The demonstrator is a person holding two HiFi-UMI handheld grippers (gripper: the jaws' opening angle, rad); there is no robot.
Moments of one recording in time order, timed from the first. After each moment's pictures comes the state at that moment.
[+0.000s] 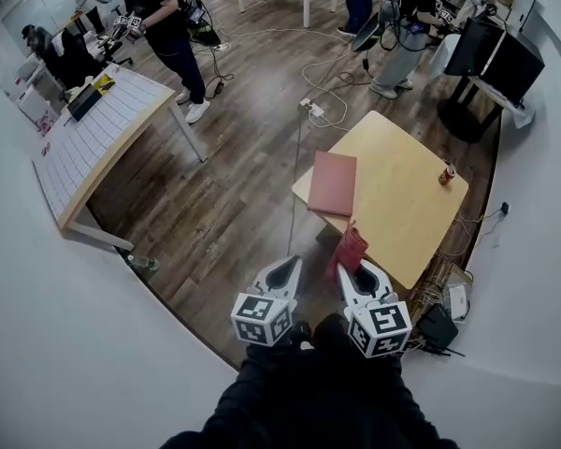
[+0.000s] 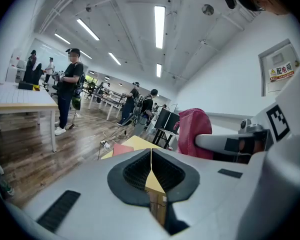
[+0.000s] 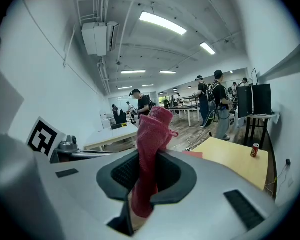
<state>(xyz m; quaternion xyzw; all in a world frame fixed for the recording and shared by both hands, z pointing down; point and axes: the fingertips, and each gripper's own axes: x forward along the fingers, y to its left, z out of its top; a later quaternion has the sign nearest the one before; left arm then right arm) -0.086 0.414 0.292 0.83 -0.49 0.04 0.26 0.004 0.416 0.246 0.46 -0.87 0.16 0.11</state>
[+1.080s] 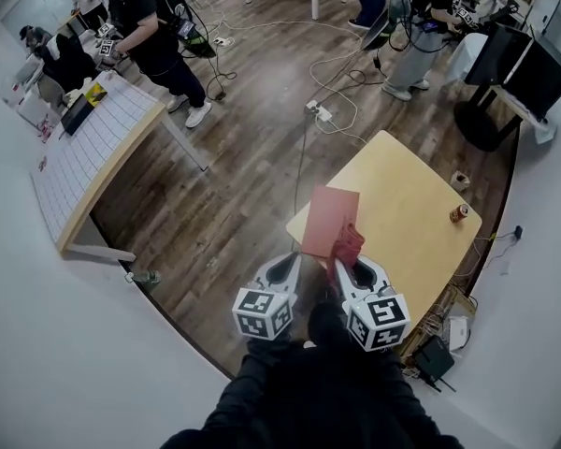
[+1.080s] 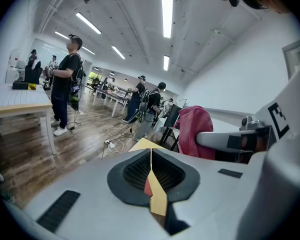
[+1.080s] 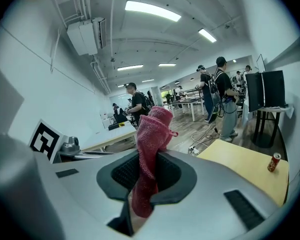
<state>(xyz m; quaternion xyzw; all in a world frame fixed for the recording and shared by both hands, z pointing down) -0.061 0.201 0.323 0.81 -0.52 0.07 0.28 0.028 0.198 0.275 0.43 -0.87 0.19 0.12</state>
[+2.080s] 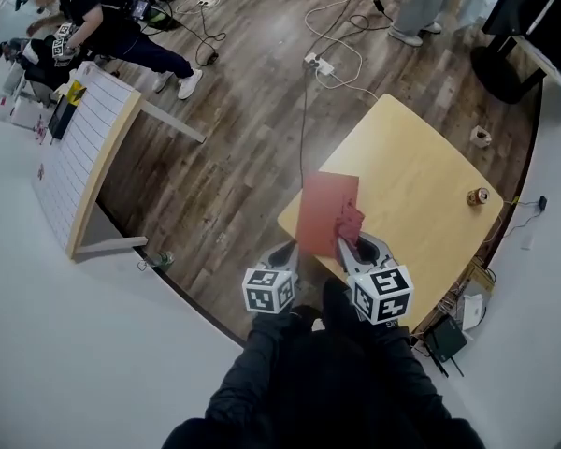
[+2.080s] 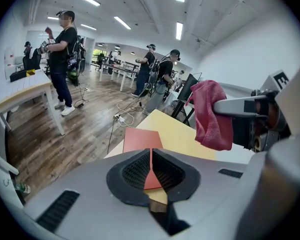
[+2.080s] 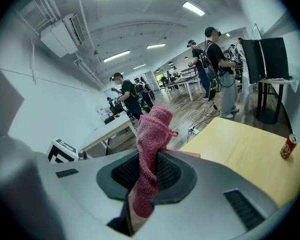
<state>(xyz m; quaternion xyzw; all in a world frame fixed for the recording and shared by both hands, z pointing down) -0.028 0.109 0.473 0.75 -0.51 0.20 0.37 0.082 0.073 0.378 0.40 -0.85 0.31 0.16</state>
